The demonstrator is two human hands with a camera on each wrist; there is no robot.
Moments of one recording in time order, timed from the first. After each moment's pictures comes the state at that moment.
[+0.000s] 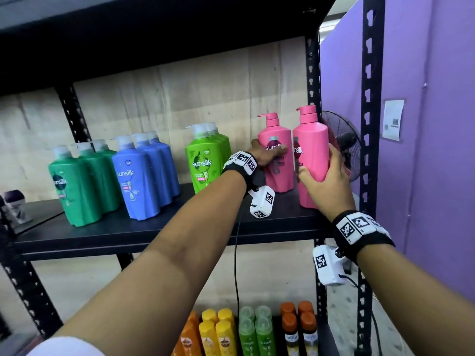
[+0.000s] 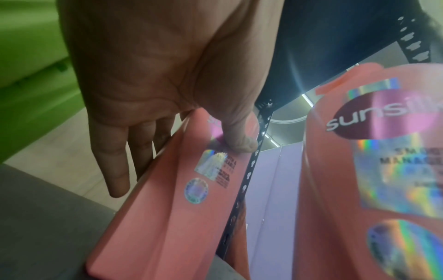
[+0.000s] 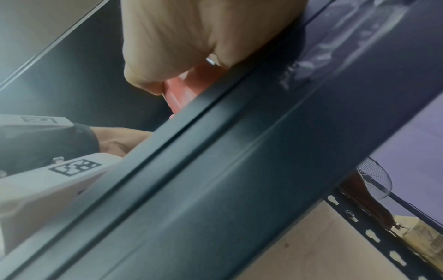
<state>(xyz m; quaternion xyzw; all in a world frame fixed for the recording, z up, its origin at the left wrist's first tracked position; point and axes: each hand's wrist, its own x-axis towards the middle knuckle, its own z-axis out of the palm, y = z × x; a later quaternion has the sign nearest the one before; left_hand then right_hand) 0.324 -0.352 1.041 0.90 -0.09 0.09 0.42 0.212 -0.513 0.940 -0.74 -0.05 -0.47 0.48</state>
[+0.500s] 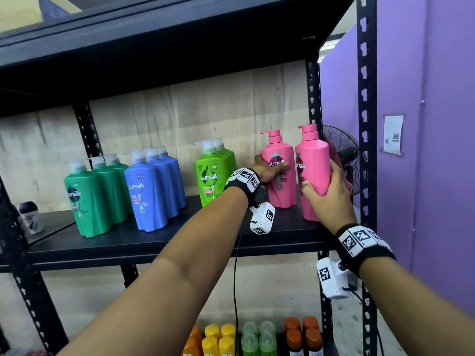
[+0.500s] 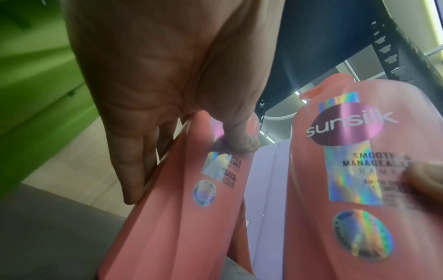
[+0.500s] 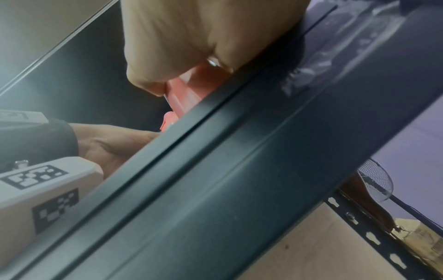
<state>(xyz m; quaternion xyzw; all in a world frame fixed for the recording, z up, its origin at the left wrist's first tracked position) 0.305 -0.345 1.039 0.90 -0.09 0.08 0.41 0.211 -0.512 0.940 -0.74 -0.05 -0.46 0.48</state>
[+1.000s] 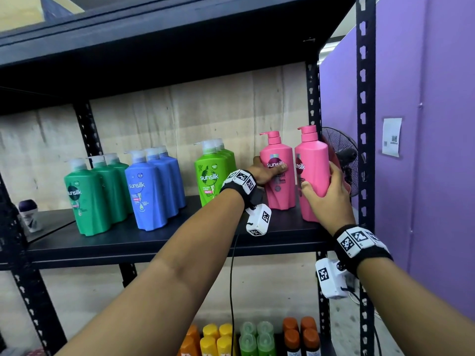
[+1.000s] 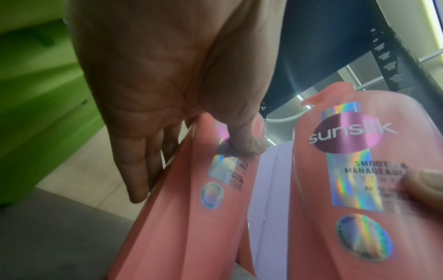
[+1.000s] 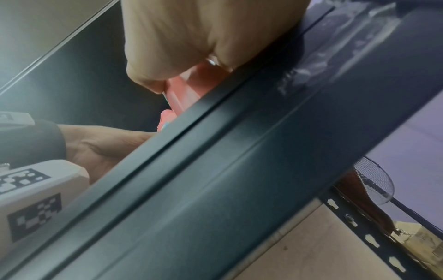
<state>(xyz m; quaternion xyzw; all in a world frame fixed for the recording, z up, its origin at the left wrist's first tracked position) 0.300 -0.339 1.040 0.91 -0.09 0.07 0.41 0.208 -0.512 0.940 -0.74 -0.04 -0.46 0.49</state>
